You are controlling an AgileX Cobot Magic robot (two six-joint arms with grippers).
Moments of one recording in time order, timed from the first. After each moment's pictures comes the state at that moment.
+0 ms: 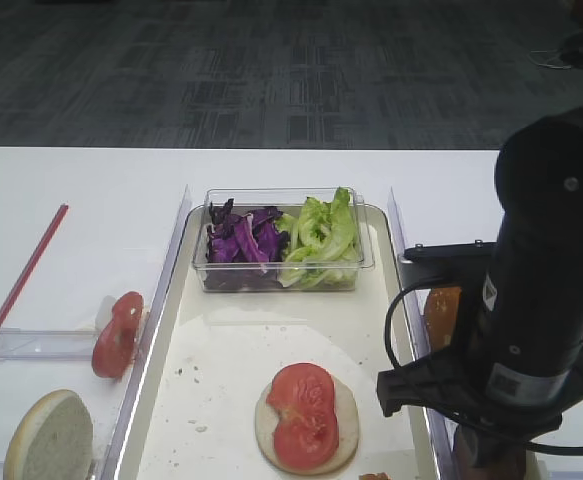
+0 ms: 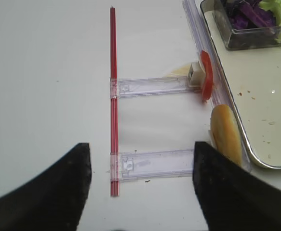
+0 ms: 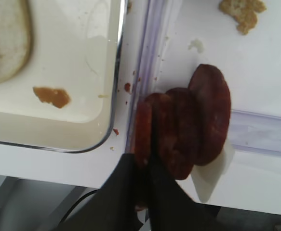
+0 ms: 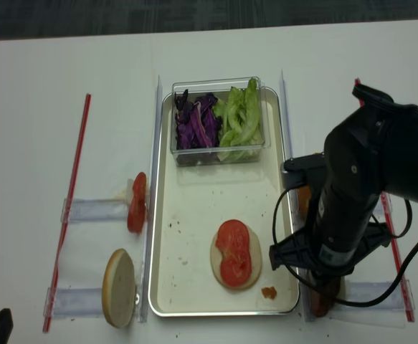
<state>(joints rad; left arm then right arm) -0.05 -0.02 -0.49 0.02 1.19 -0.04 0.63 1.54 -0.81 0.16 0.99 0.40</state>
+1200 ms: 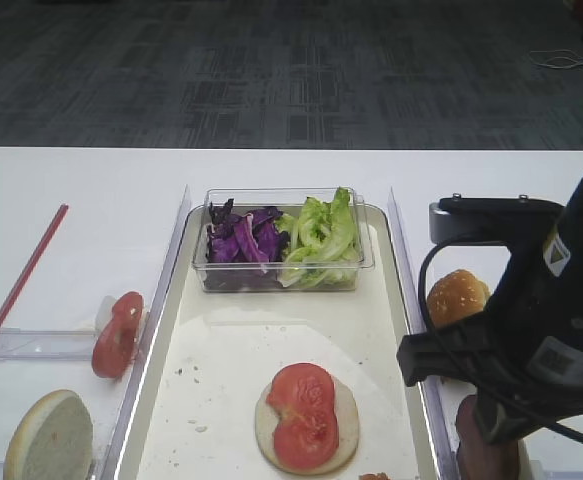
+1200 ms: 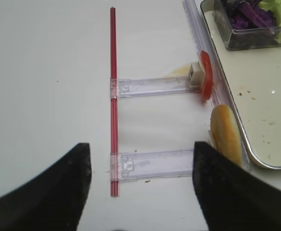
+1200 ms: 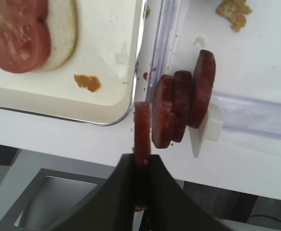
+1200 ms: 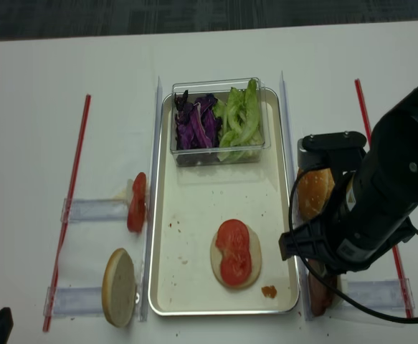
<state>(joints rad) -0.05 -0.02 -0.49 0.02 1.19 -0.04 0.63 1.34 -0.81 0.18 1.05 0.42</state>
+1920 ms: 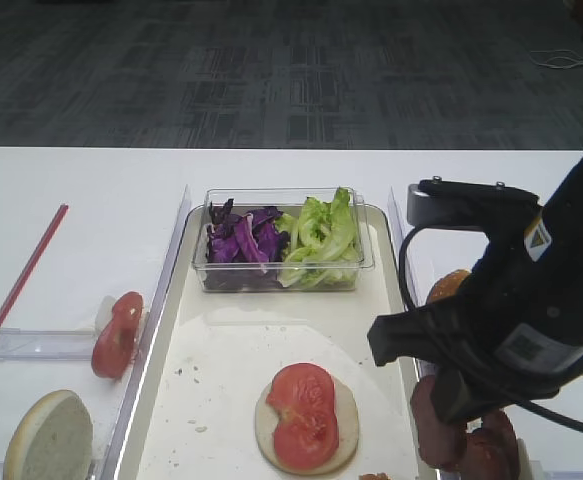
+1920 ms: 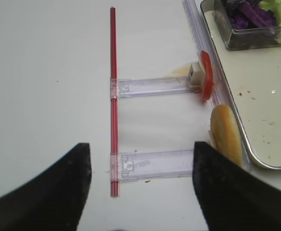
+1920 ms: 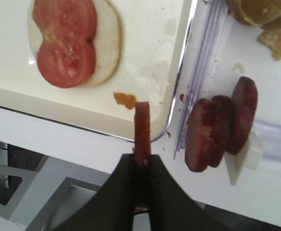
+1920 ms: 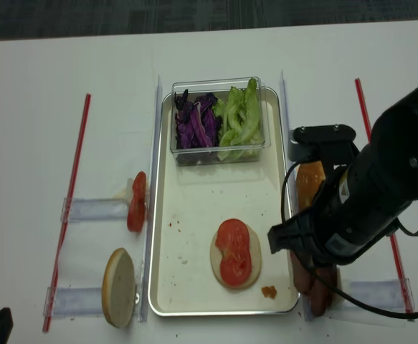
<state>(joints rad) -0.05 -0.02 -0.49 0.02 1.19 -0.04 0.63 1.34 -0.81 0.27 0.96 0.33</state>
